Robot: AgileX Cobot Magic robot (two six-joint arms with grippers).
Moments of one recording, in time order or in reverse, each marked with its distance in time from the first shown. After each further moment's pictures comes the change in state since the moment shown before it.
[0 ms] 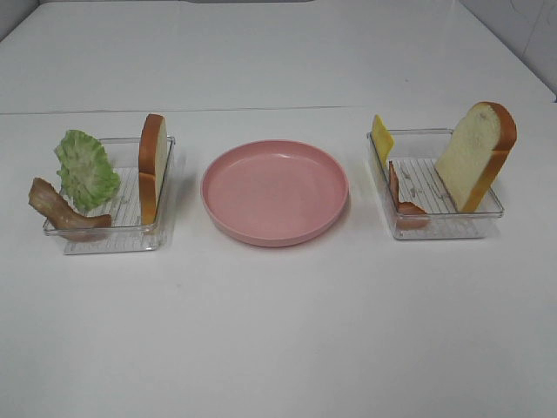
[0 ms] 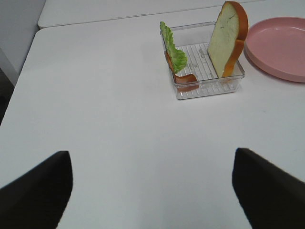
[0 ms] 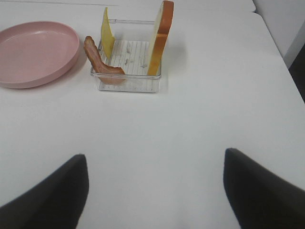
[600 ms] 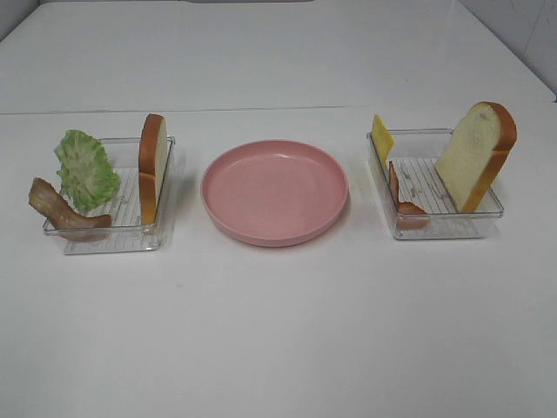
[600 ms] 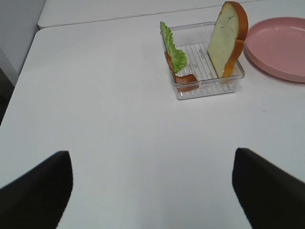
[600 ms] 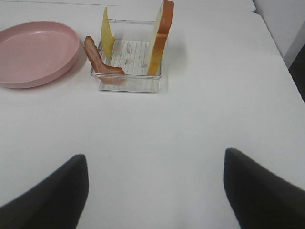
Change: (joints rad) left arm 0.000 0.000 0.000 0.000 0.000 0.000; right arm 0.000 0.000 0.000 0.000 0.000 0.000
